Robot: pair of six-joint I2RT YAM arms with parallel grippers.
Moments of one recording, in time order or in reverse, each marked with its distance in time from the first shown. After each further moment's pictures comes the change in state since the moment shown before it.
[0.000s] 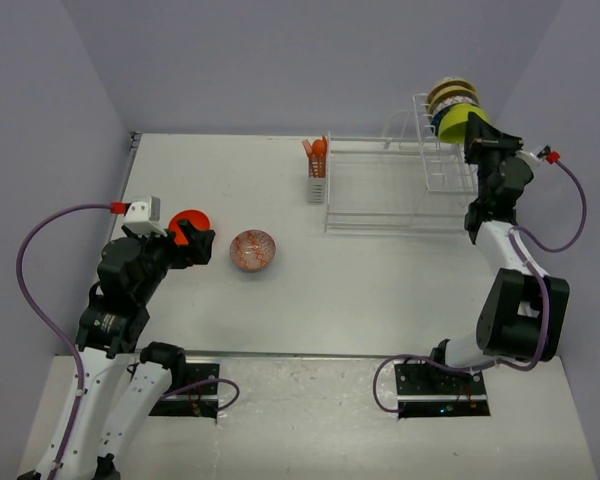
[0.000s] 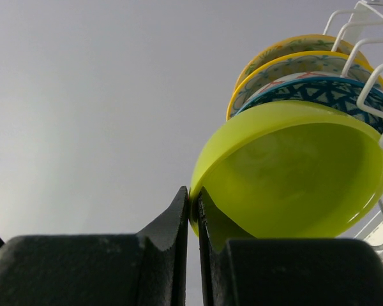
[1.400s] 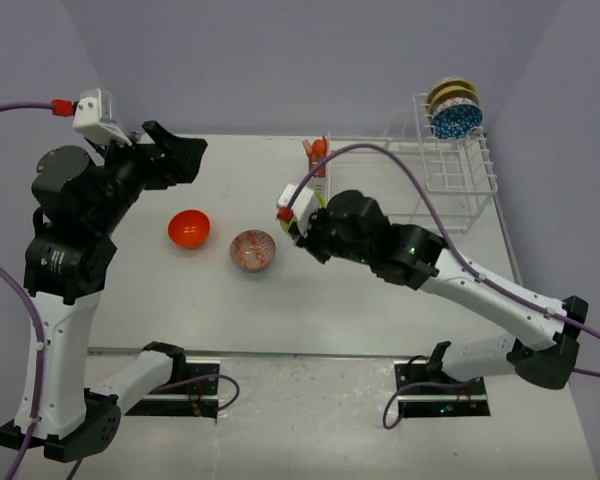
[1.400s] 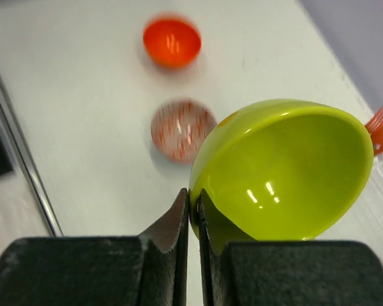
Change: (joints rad) left arm -0.001 0.462 0.816 -0.134 0.066 -0.085; right arm 1.207 -0.189 0.524 -1.274 0.098 -1.693
